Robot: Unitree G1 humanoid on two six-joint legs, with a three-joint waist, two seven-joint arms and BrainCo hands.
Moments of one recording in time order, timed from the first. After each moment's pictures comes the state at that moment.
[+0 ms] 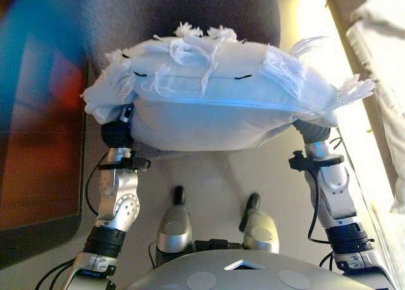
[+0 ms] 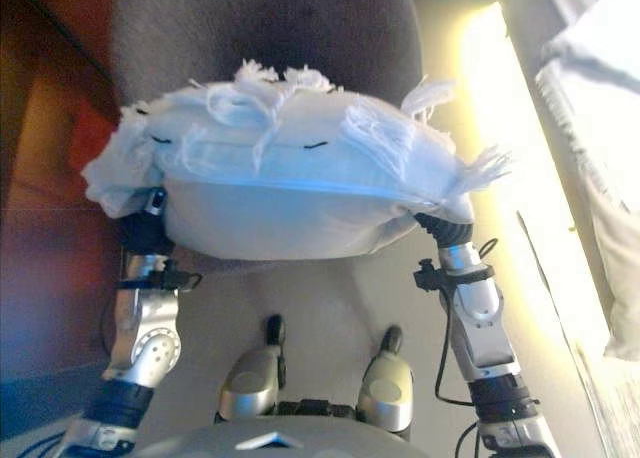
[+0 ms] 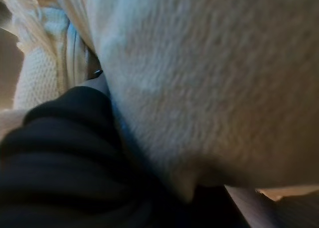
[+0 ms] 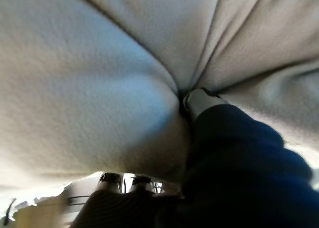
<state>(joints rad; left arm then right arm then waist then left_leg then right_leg) 0.01 0.37 -0.17 -0.04 -0.83 -0.54 -0.04 0.00 -0.40 0.11 -0.17 0.33 -0.46 0.06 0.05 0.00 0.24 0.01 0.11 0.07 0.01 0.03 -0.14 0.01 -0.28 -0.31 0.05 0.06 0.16</state>
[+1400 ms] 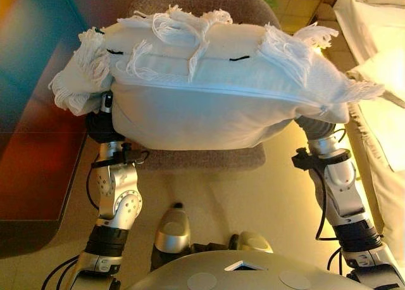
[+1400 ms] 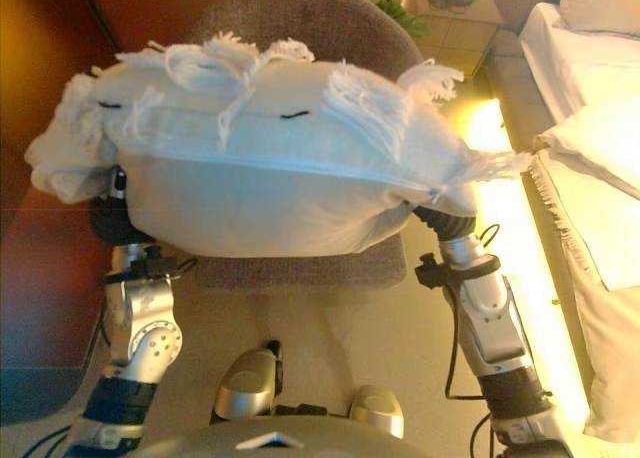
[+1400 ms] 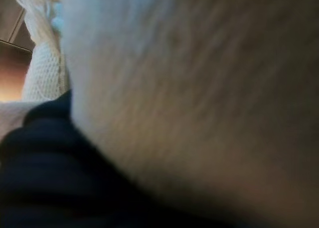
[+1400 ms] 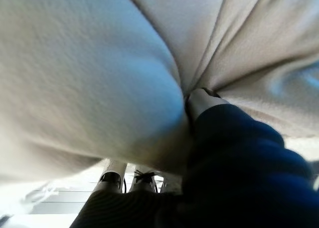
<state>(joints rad) -0.01 0.32 -0.13 -0.14 -0.84 -0.56 0.04 -0.03 -0.47 0.12 -0.26 0.40 -0.46 0.08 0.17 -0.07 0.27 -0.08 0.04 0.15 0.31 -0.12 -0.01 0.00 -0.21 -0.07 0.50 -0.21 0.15</state>
